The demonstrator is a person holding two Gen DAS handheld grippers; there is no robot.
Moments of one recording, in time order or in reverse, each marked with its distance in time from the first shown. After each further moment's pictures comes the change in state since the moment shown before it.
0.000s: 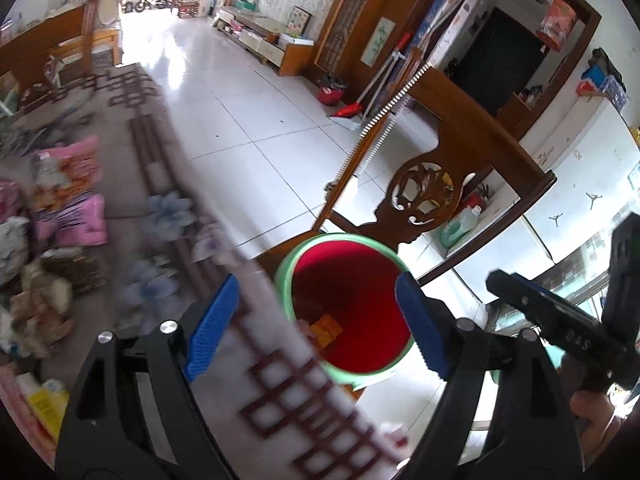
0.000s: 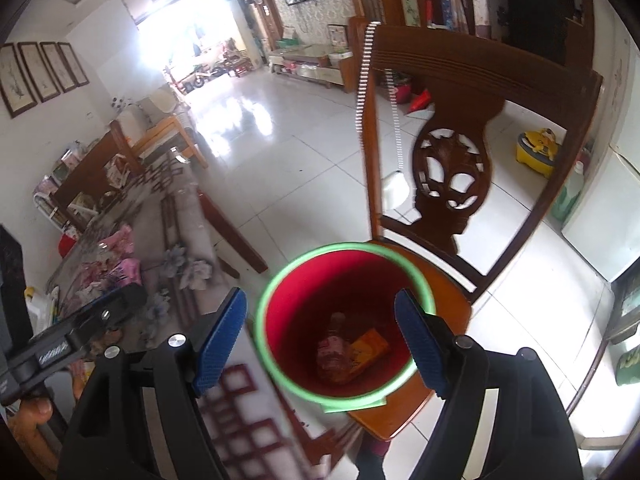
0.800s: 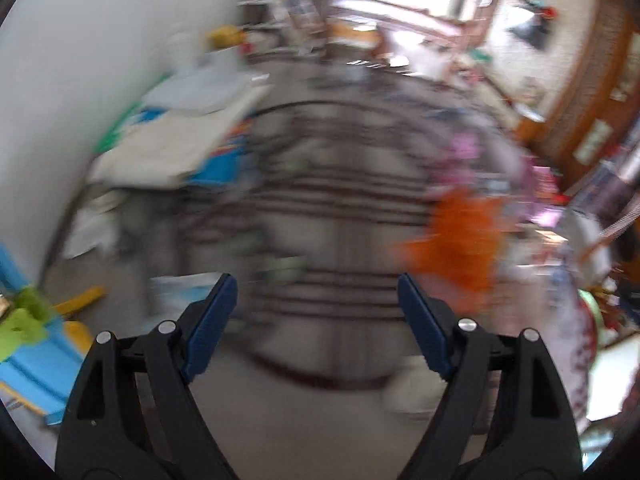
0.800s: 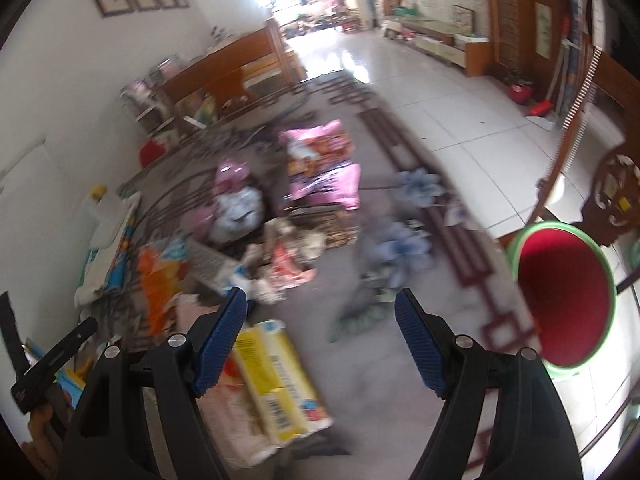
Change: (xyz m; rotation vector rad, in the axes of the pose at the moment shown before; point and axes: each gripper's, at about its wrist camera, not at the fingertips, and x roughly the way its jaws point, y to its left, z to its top) left arm -0.237 0.332 -0.153 -0.493 -0.085 0.695; right arm 0.048 0.282 -0.077 -0.264 0.143 0.240
